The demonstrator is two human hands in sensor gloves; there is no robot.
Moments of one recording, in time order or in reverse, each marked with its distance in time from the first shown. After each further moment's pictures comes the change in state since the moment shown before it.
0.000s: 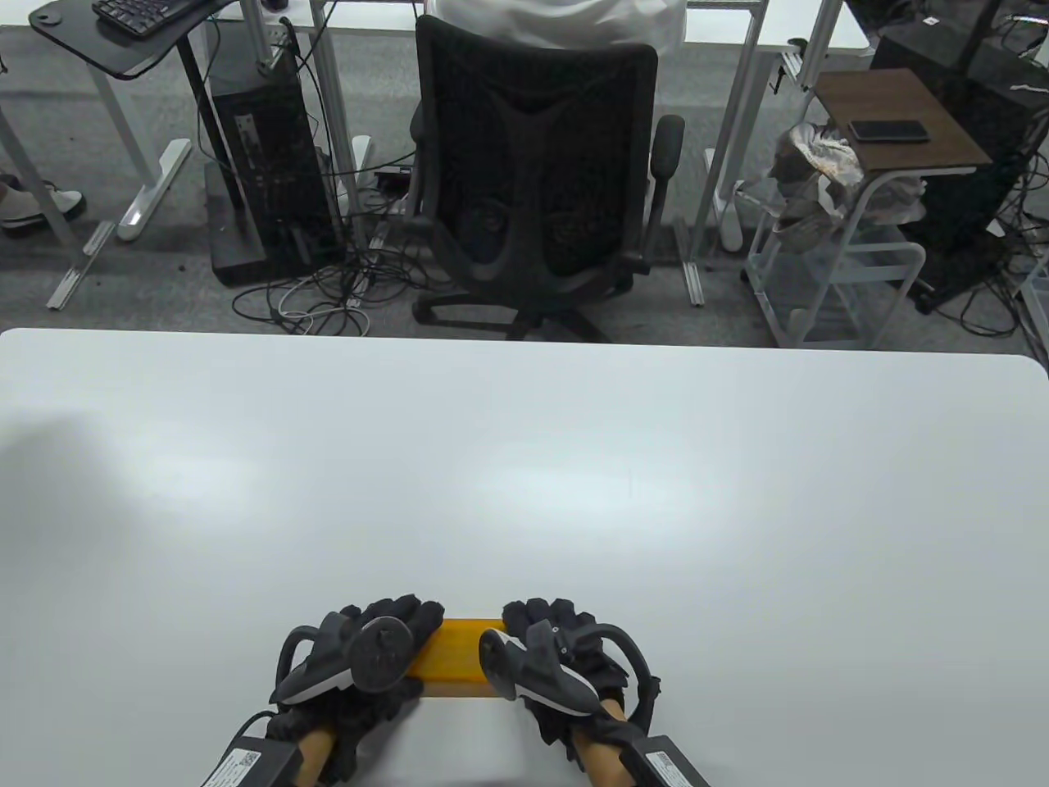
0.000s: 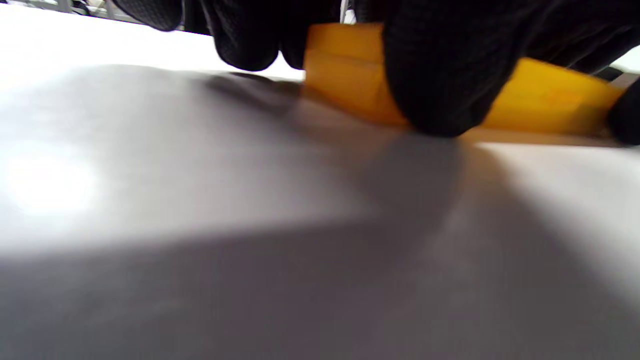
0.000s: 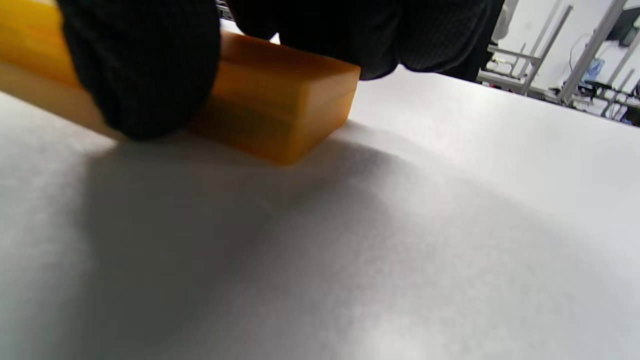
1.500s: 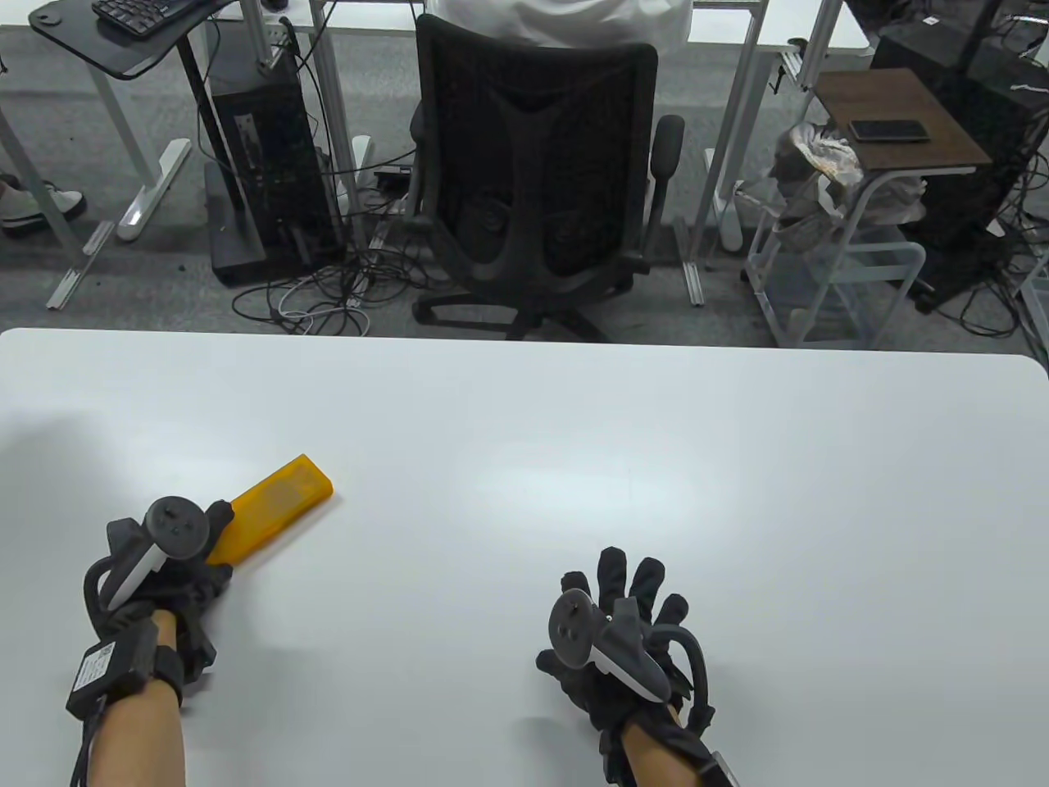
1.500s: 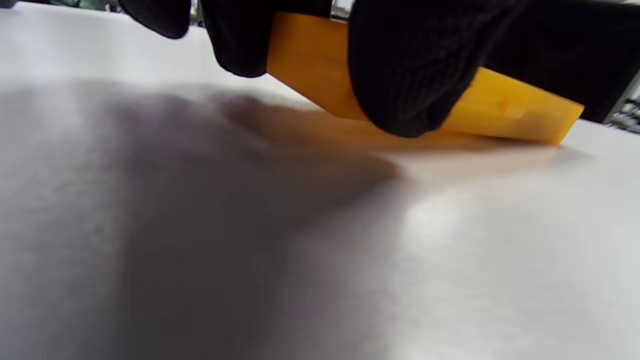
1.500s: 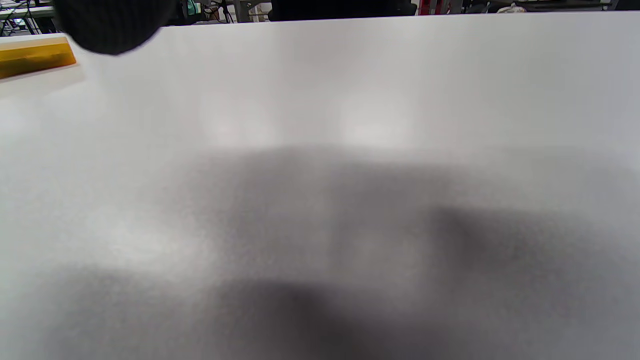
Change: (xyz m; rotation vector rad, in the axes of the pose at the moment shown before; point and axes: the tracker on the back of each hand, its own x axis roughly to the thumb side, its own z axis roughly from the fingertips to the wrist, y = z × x) left_hand -0.228 0.047 0.005 0.098 0.586 0.177; right_hand -0.062 -0.015 0.019 0.181 0.215 -0.322
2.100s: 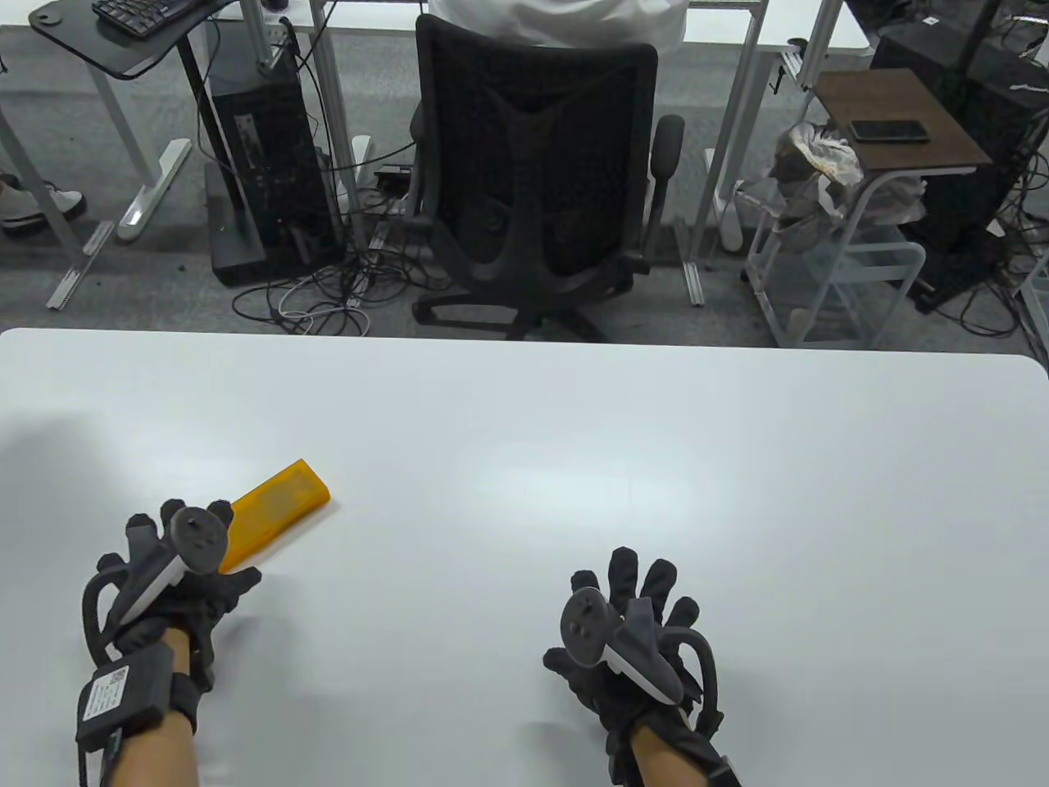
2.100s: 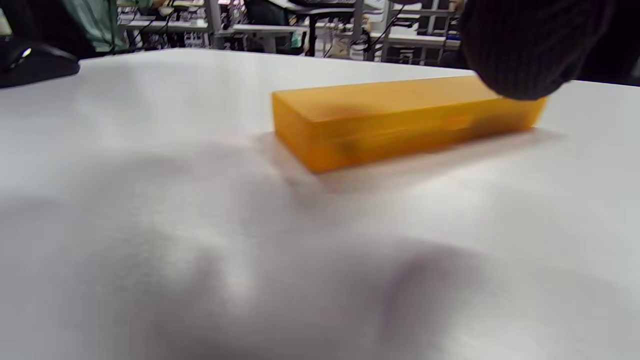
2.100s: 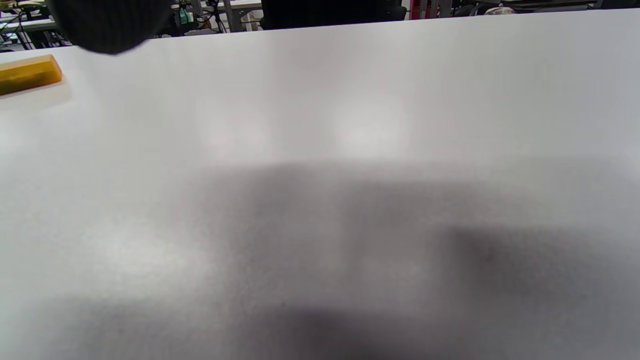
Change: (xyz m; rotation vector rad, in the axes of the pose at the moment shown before) left_hand 0.013 0.017 0.027 -0.079 0.095 -0.129; right_hand -0.007 -0.006 0.005 -0.029 0.013 -0.016
